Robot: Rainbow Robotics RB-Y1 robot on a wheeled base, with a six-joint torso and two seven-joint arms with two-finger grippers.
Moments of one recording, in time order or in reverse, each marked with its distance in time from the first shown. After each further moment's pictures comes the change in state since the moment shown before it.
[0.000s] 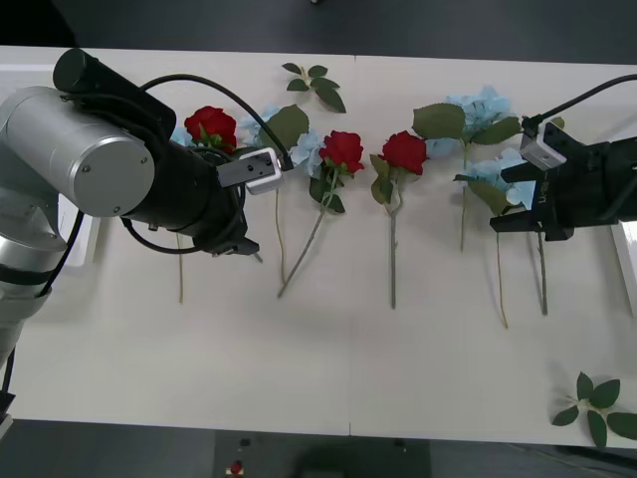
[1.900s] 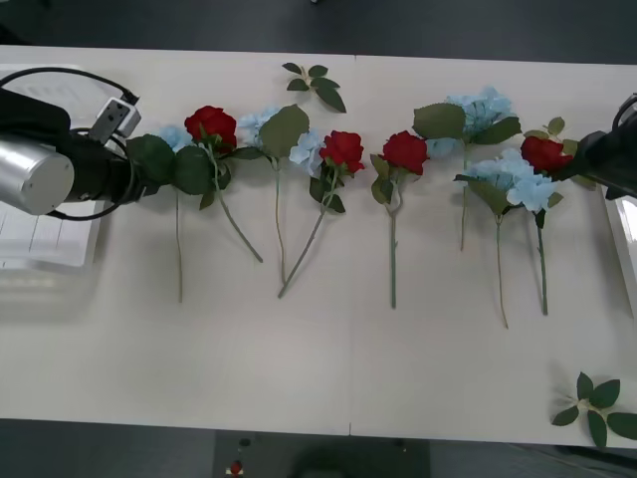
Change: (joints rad) right arm -0.521 0.080 0.501 0.619 0.405 0.142 -1.635; left arm -0.005 0.314 -0.091 0.395 -0.106 -0.548 0.621
